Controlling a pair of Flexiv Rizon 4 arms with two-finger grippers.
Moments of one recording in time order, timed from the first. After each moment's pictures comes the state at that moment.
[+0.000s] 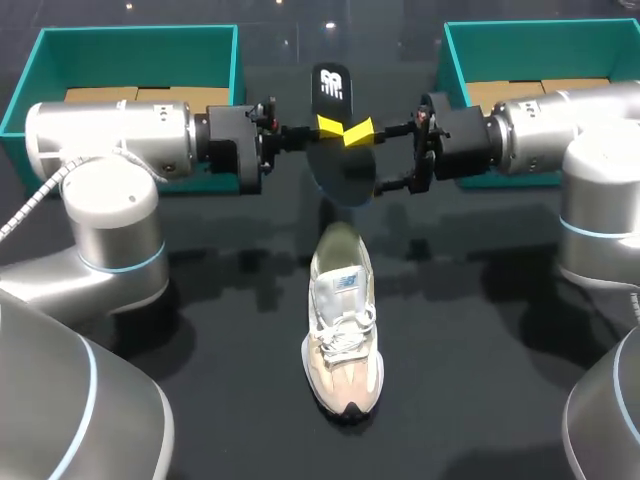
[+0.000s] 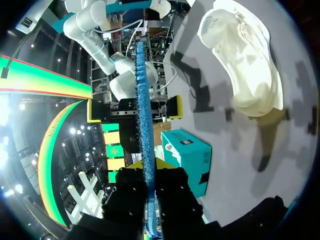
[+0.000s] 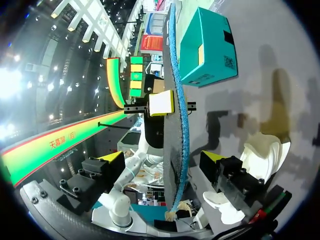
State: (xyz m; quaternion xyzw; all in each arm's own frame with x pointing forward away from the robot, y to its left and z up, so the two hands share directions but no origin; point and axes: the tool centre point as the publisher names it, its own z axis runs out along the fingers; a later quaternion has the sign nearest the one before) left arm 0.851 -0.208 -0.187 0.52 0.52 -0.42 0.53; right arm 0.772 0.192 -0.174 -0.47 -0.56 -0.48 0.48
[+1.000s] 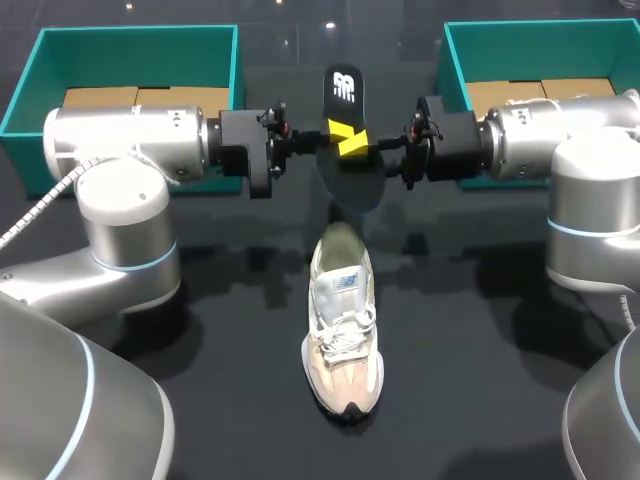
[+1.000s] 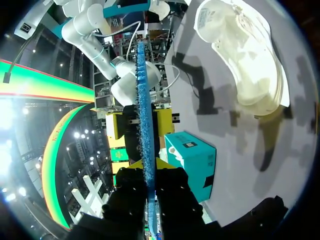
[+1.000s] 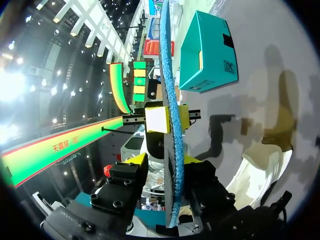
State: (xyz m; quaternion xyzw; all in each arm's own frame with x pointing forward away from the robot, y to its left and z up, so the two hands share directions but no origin) left arm 0.851 -0.220 -0.193 0.53 0.50 -0.43 0.54; right arm 0.787 0.197 -0.184 -0.47 -0.54 -0.50 0.48
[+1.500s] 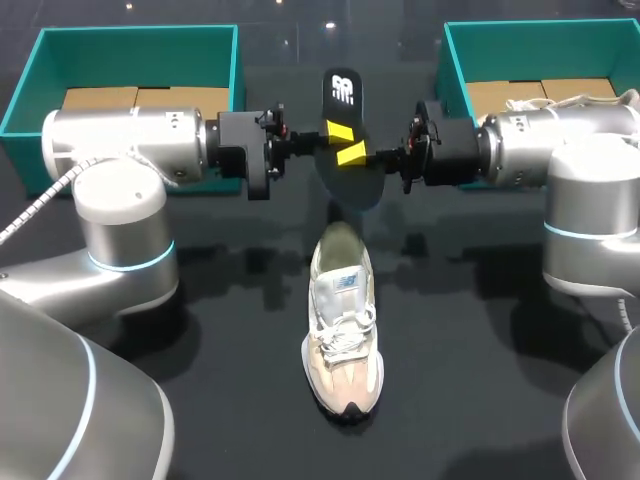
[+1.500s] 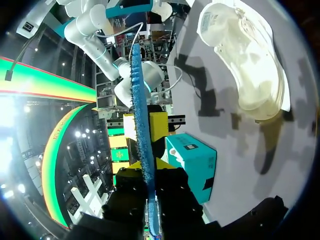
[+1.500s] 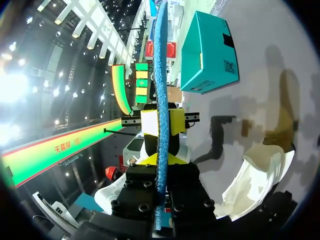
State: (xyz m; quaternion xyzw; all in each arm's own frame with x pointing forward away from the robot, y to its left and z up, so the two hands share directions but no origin) left arm 0.846 -0.219 -0.191 0.52 0.50 -0.44 0.54; right arm 0.788 0.199 -0.188 -0.47 -0.53 -0.51 0.48
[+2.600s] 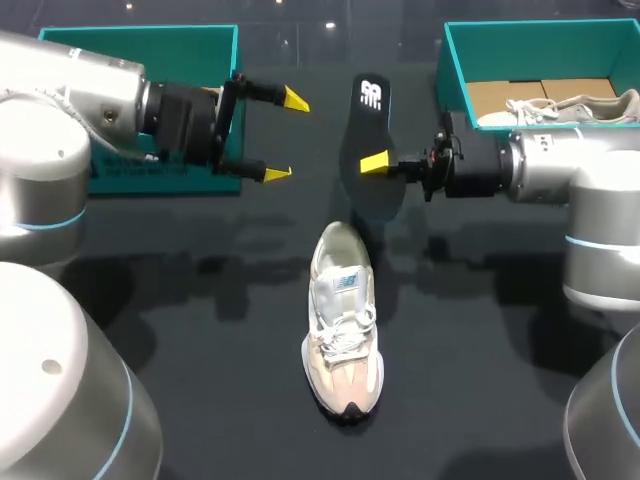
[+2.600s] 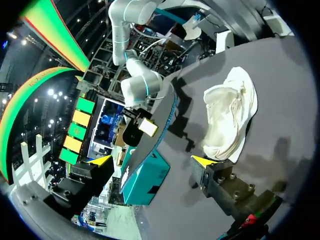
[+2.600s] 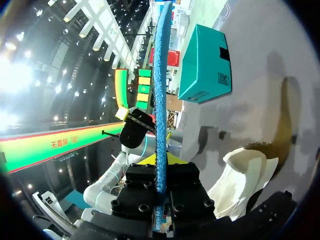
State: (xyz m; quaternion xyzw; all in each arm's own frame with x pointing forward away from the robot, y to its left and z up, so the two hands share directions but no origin) left arm 0.825 -0.145 -0.187 0.44 0.69 -0.48 0.33; right arm 0.789 0.166 -0.207 -0.46 -0.54 -0.55 0.44
